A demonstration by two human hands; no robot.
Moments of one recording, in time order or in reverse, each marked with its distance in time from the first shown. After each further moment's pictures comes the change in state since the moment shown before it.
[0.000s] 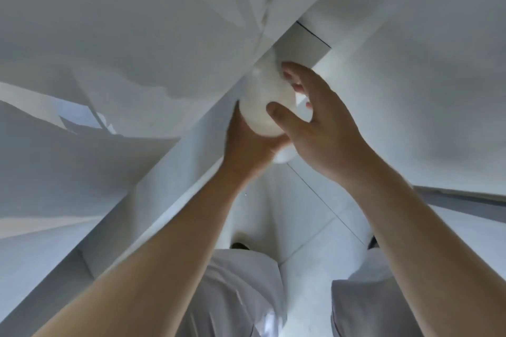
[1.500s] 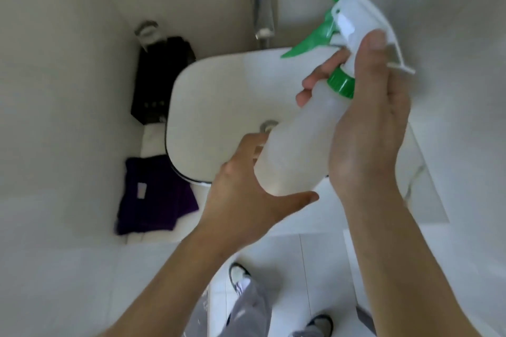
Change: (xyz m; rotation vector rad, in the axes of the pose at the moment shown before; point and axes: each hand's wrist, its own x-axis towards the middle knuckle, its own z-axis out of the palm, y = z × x) left_hand -0.240 0.322 -0.387 -0.038 0.405 -0.047; right_hand -0.029 -0.600 0.028 0.666 -0.141 -0.268
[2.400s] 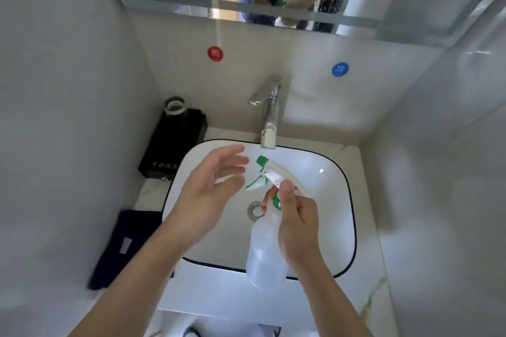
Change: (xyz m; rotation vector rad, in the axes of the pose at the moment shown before) left_hand 0.091 0.048 -0.077 -0.551 0.190 0.048; right_hand 0.051 0.039 0.004 -0.393 -0.326 0.172
